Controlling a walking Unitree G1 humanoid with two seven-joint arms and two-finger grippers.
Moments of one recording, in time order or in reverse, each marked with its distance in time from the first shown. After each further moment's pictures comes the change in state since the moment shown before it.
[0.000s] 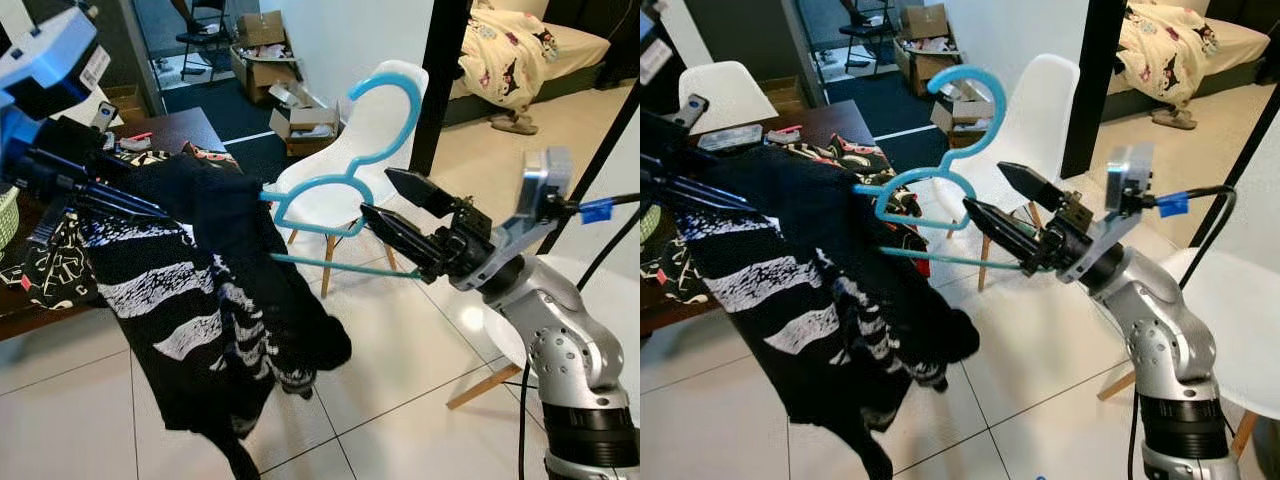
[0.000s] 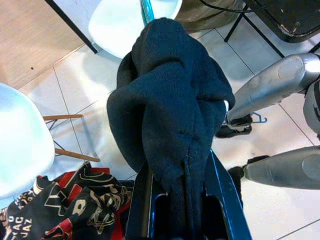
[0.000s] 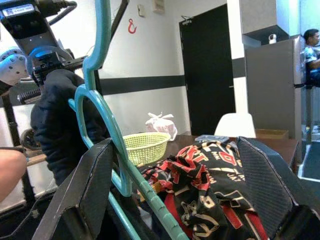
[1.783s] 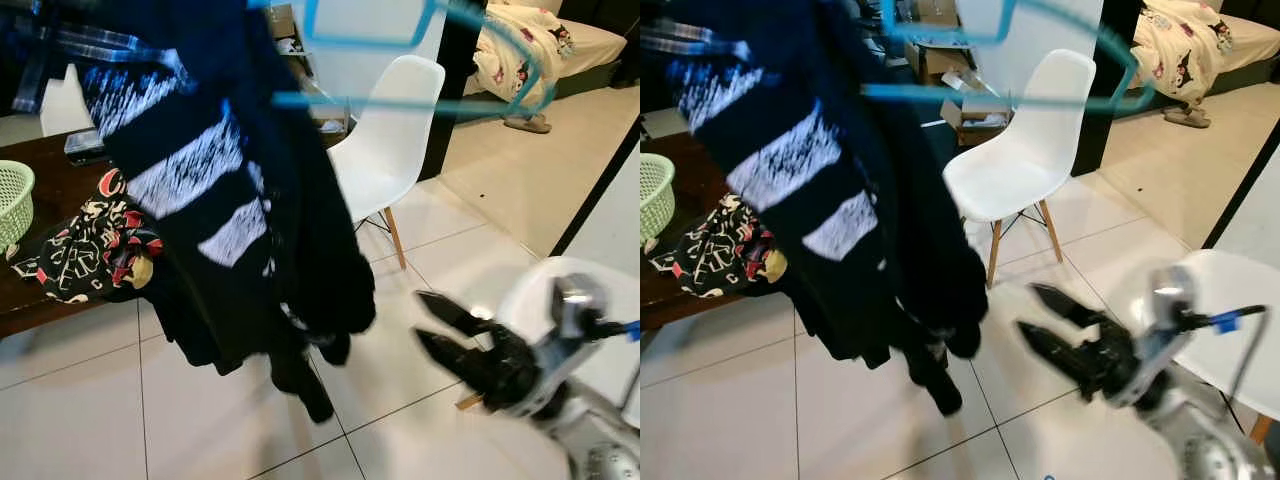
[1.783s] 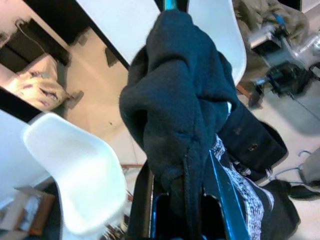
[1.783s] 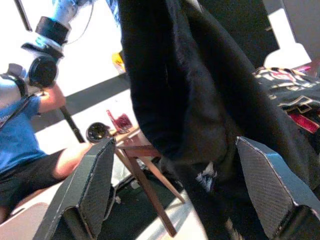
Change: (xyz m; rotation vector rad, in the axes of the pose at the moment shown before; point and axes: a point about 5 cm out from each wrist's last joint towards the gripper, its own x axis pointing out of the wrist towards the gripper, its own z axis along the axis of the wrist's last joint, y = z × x) left arm -0.048 0.052 0.046 0.167 -0.295 0.288; right arm -0.085 0.048 -0.056 0.303 0.135 0.012
